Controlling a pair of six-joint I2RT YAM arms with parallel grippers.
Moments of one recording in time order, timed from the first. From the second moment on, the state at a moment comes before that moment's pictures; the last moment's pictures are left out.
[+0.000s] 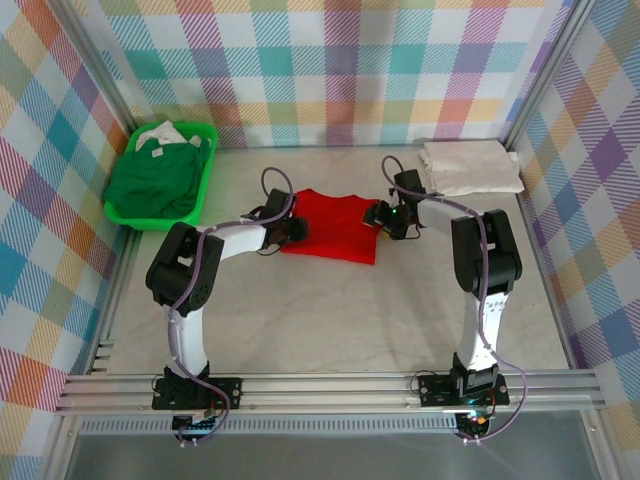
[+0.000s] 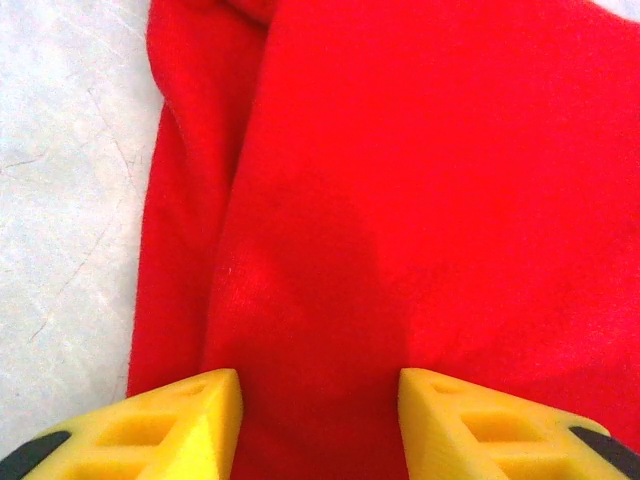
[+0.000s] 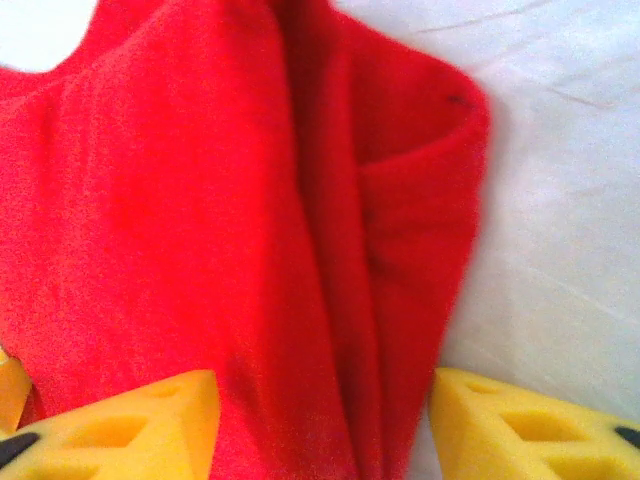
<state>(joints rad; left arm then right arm) -0.44 1.97 1.19 -0.12 0.00 -0.52 0.27 2.04 1.33 -0.36 -0.39 0.64</state>
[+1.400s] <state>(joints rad) -0.53 1.38 1.01 -0.08 0.01 -0.44 0.07 2.37 2.44 -0.96 -0.26 -0.04</state>
